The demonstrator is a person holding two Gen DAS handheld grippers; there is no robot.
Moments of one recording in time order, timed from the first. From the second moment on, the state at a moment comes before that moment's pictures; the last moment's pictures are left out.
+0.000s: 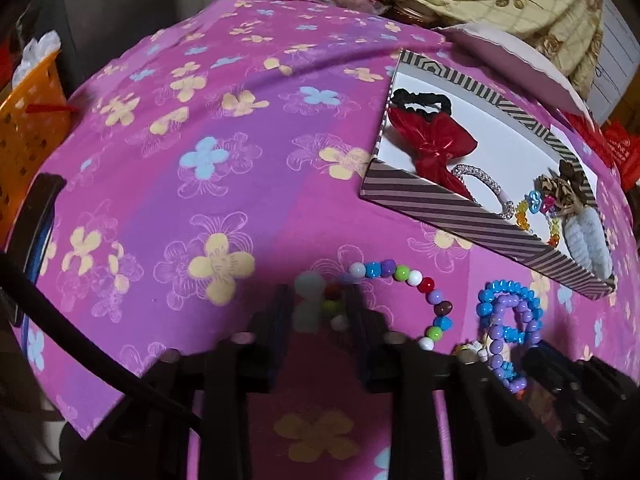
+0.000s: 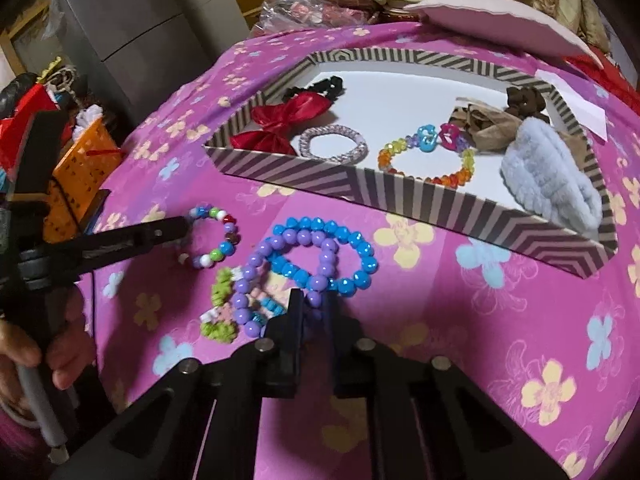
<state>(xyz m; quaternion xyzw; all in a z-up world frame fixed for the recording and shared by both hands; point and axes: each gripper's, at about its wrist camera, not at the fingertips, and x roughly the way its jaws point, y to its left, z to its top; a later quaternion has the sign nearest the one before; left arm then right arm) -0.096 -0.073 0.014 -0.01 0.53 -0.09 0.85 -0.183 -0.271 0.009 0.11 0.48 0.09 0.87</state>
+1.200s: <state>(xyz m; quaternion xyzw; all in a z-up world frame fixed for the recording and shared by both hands) -0.080 -0.131 0.132 0.02 0.46 -0.18 0.87 -0.154 -0.329 0.123 0.04 0.40 0.06 0.91</state>
